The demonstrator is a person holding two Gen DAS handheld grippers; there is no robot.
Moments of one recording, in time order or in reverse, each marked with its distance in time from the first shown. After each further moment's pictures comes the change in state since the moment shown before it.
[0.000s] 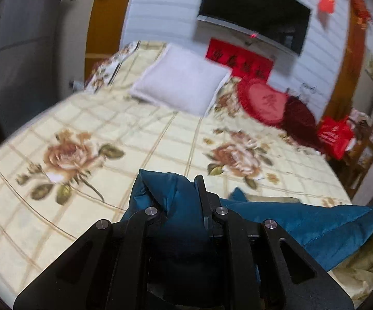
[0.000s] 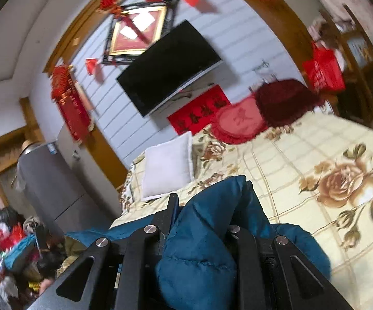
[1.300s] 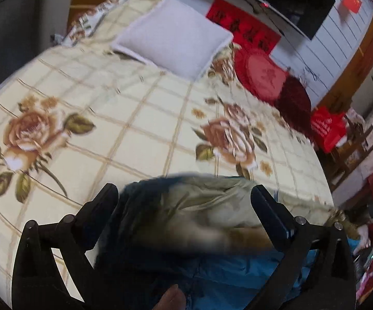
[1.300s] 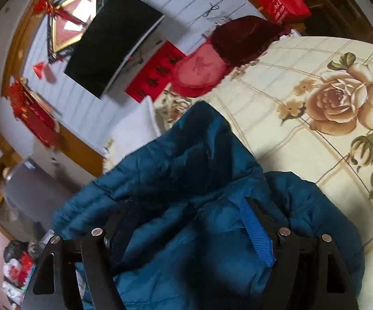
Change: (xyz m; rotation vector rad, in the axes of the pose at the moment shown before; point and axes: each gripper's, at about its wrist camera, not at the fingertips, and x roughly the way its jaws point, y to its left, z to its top) left arm 0.059 0.005 0.043 -0.099 0.208 -0.115; right arm 0.078 -0.082 -0.047 0.252 0.204 -0.099
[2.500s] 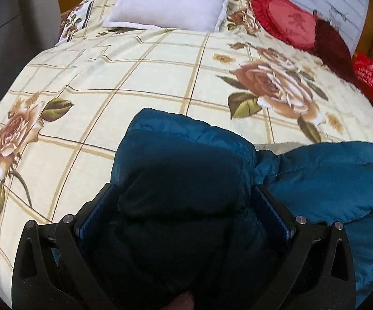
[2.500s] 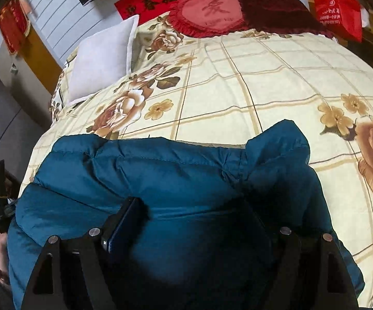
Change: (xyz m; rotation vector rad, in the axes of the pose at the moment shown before) left arm 0.163 -0.021 -0.053 0.199 0.132 0.280; right arm 0.138 0.015 0.013 -0.342 0.346 -0.270
